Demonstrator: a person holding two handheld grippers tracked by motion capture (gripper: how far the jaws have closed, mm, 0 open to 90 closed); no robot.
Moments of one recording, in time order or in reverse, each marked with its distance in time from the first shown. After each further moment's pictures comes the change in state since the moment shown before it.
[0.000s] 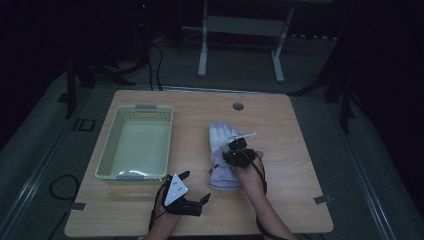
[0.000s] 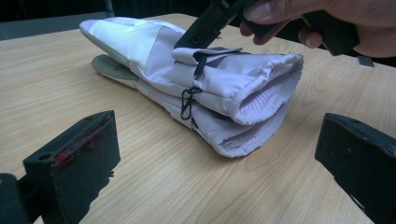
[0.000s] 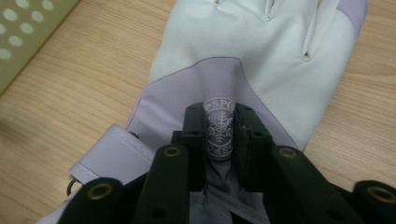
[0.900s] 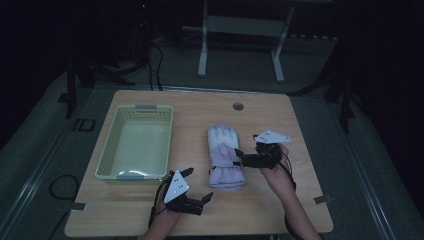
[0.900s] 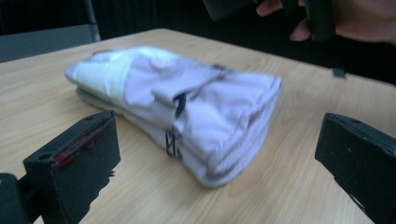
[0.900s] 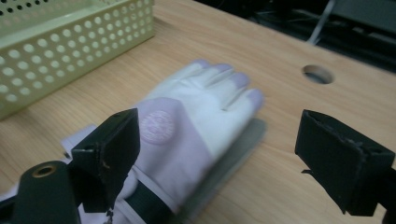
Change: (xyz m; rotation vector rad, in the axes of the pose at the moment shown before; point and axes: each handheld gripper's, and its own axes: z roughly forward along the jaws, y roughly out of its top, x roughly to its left) left arm 0.000 0.027 -0.003 -0.025 -0.072 0.019; right arm -0.048 -0.016 -0.064 -0.348 0.037 -0.246
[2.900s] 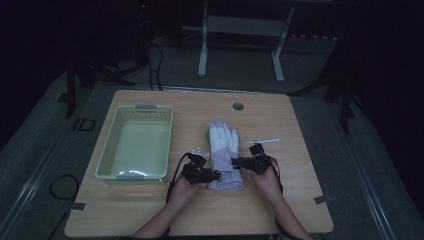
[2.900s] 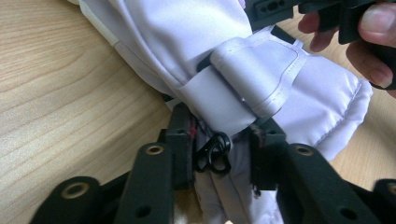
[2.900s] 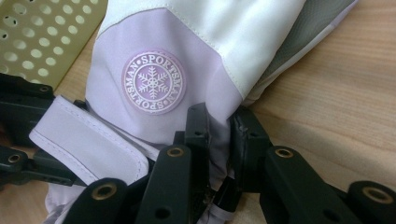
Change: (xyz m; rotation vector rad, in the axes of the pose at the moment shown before) left arm 0.043 0.017 0.090 0.510 -0.129 -0.379; right arm -0.009 -0.046 0.059 0.278 0.237 0.423
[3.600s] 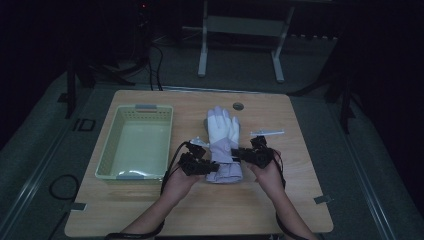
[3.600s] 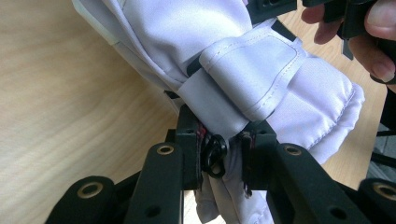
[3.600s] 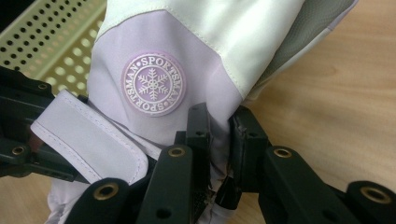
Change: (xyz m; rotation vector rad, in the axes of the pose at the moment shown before) left arm -0.020 0.035 -0.047 -0.001 0.032 0.088; right arm 0.035 0.028 -0.037 -0.097 -0.026 -0.077
